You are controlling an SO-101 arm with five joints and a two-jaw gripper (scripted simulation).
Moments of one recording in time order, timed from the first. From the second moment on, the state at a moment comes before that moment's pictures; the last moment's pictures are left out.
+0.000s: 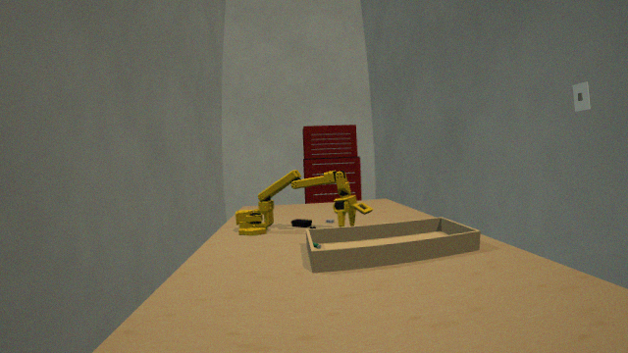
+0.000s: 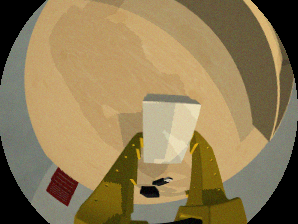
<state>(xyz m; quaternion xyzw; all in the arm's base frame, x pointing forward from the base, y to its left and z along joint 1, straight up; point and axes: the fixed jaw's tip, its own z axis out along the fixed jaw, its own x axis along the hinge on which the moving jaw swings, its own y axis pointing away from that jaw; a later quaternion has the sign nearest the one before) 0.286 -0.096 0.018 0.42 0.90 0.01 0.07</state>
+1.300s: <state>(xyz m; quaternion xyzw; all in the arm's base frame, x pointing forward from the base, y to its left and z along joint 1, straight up) 0.286 -0.096 0.018 0.42 0.90 0.01 0.07</state>
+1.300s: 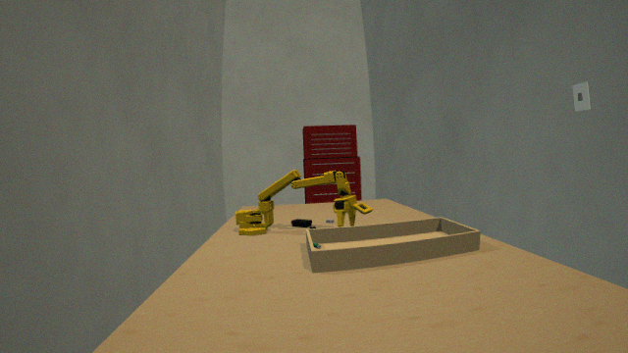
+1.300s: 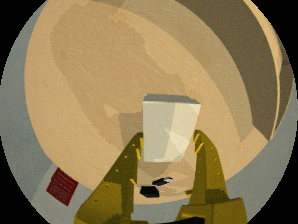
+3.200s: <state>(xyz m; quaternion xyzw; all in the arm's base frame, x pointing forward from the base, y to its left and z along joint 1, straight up) 0.285 -0.099 0.063 0.42 0.90 0.01 0.12</state>
